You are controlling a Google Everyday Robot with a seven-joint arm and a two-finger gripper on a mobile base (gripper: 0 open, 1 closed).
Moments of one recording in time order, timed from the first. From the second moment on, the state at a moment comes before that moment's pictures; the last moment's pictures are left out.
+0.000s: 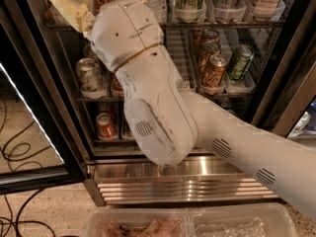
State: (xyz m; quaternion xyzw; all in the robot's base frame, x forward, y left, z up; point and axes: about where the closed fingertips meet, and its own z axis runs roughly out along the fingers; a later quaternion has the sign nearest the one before) arm 0.479 0.096 1.163 -0.19 0.34 0.23 0.89
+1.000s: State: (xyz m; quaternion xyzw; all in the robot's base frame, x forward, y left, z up) arm 0.447 0.106 1.144 -0.21 0.38 0.23 0.87
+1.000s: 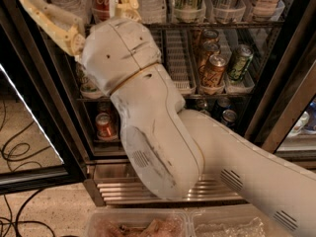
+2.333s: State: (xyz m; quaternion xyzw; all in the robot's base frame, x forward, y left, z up) arm 0.431 0.124 1.140 -0.24 0.38 0.24 0.86
